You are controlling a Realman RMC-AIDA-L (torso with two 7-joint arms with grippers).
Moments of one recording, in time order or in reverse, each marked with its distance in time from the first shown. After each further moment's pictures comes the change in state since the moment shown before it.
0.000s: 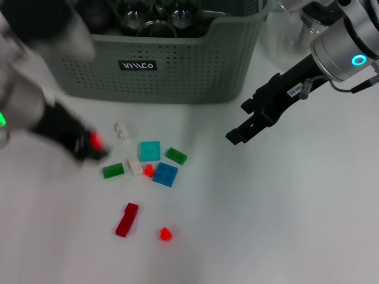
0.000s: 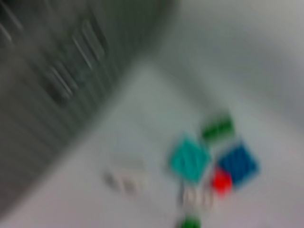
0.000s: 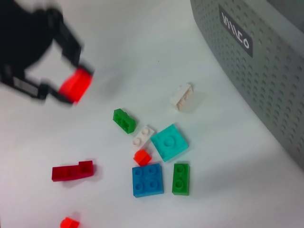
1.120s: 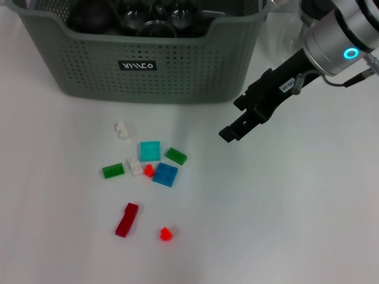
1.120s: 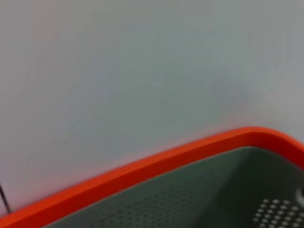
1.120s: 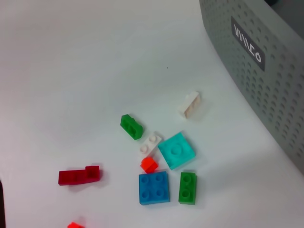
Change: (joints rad) left arm -0.679 0.219 -0.443 -0.981 -0.179 -0.757 -0.060; right arm 0.035 0.004 -0.005 0.006 0.000 -0.008 0.004
